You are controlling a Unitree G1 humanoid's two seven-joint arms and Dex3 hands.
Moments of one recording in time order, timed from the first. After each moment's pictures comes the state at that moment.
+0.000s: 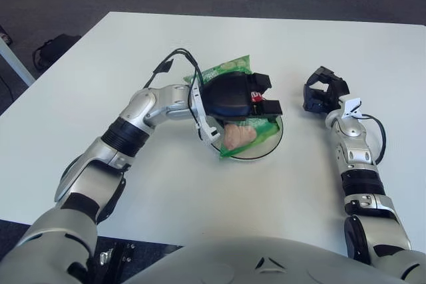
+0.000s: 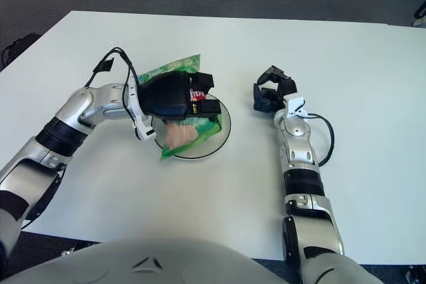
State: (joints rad) left arm -0.68 0.45 -0.51 0.15 0.85 -0.97 -0.12; right arm -0.30 -0.25 -0.13 0.37 0.02 -0.03 0.01
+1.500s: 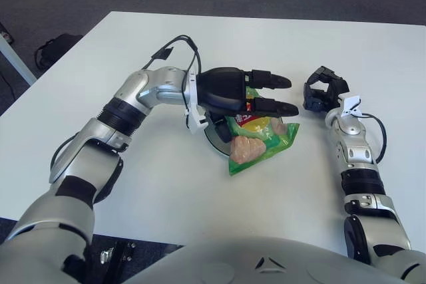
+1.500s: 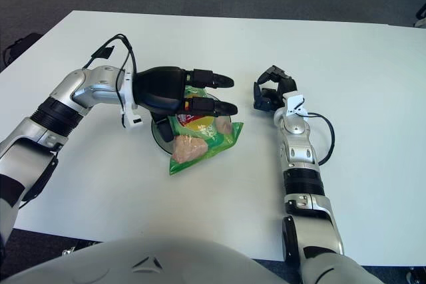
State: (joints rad) left arm -0.85 0.49 -0.49 0.36 0.45 -1.14 -0.33; right arm -0.32 -0.25 -0.12 0.35 0.01 0.04 -0.02
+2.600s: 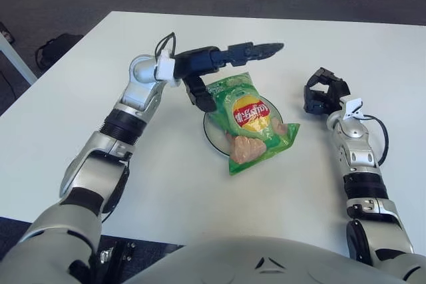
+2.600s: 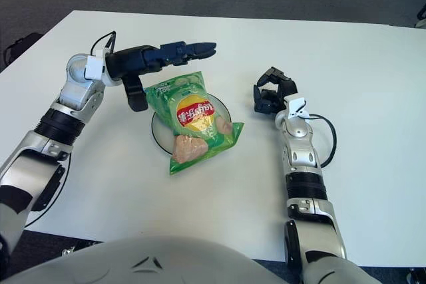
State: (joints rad) left arm -0.73 0.37 -0.27 0.34 -0.49 -0.57 -1.05; right arm -0.28 -0.25 -0.12 0.30 0.02 0.03 0.02
